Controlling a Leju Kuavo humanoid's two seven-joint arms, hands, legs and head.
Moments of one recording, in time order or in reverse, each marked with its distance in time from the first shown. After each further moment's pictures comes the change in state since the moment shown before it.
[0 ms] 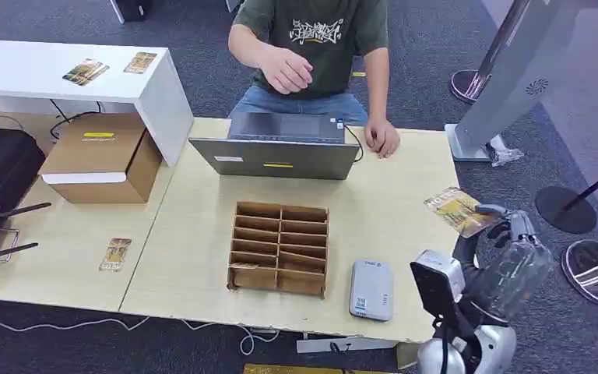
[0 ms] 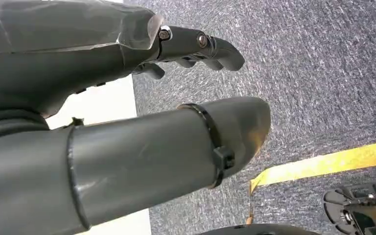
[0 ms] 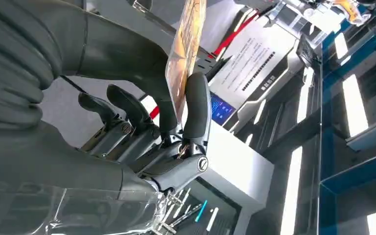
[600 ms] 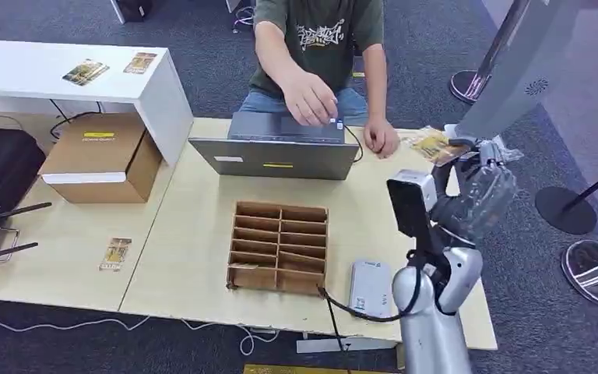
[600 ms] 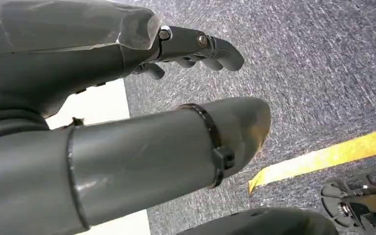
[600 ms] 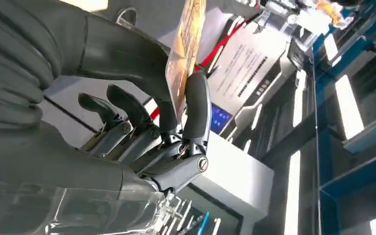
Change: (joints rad) left arm -0.005 0.000 -0.002 0.000 -0.067 -0.035 -0.026; right arm -0.364 0.020 0.026 0.286 0.058 0.000 0.122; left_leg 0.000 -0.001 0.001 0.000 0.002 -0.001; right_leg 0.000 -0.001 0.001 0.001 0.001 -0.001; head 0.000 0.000
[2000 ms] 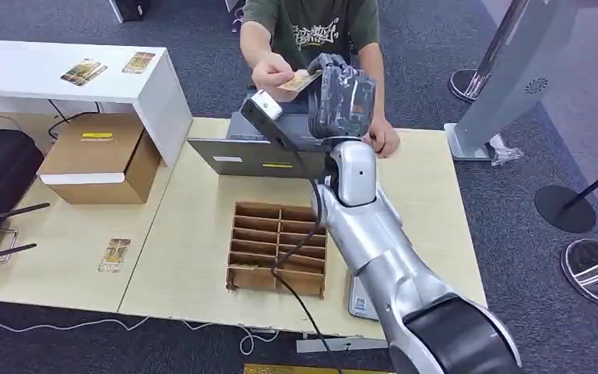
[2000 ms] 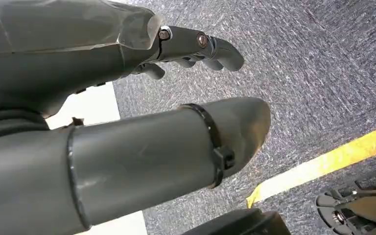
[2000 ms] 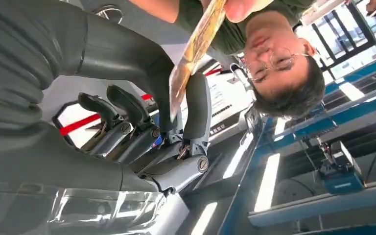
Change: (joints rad) left arm -0.048 0.001 -0.064 0.000 -0.072 -0.031 0.037; right arm -0.618 0.052 0.200 0.879 0.266 -0.001 0.203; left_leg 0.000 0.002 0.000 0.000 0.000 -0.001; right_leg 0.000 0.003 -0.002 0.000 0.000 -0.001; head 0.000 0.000
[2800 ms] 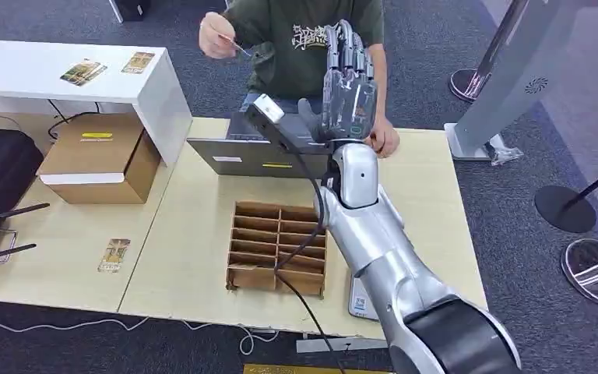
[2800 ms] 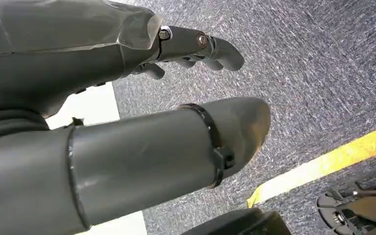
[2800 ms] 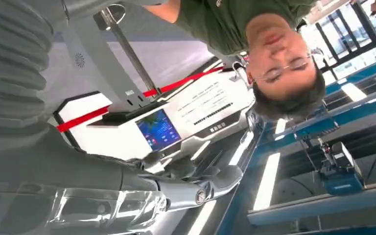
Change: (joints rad) left arm 0.000 -0.001 0.000 0.000 -0.008 0.000 0.000; right arm 0.010 0.000 -0.027 0.000 0.032 0.000 -0.006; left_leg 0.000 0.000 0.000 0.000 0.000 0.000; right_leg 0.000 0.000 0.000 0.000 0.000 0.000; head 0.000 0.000
